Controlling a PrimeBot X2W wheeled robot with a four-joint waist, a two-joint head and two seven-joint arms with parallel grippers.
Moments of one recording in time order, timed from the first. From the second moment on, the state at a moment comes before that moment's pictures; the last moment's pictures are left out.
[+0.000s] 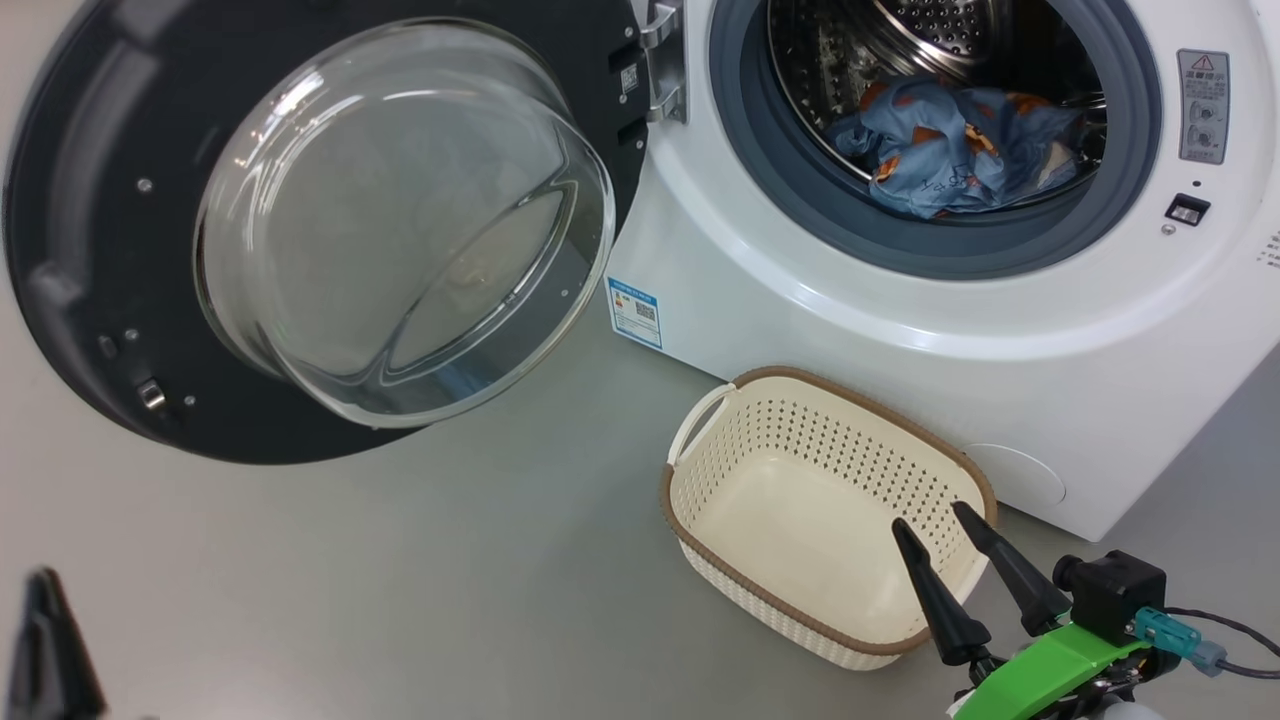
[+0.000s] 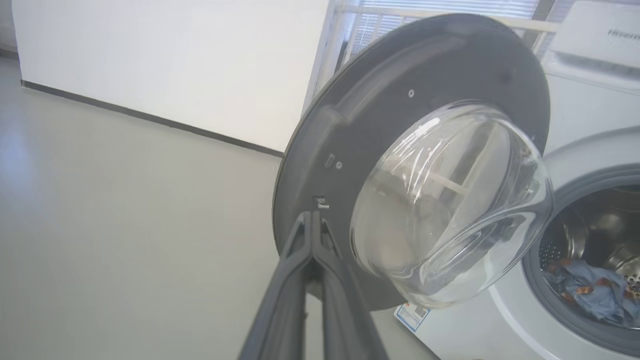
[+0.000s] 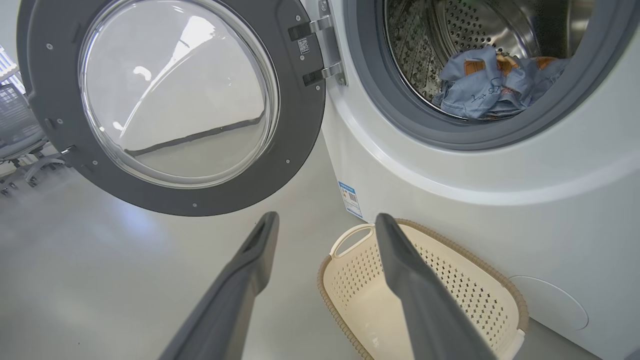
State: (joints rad) left arm 0.07 0.04 0.29 0.07 -0.47 -0.13 -0.26; right arm -0.12 -0.25 0.27 0.30 0.49 0.13 -0.26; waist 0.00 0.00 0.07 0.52
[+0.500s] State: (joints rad) left arm -0.31 0.47 0.31 0.19 -1.06 -0.13 -0.26; right arm -0.10 -0.26 0.22 0.27 0.47 0.13 -0.26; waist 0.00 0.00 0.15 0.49
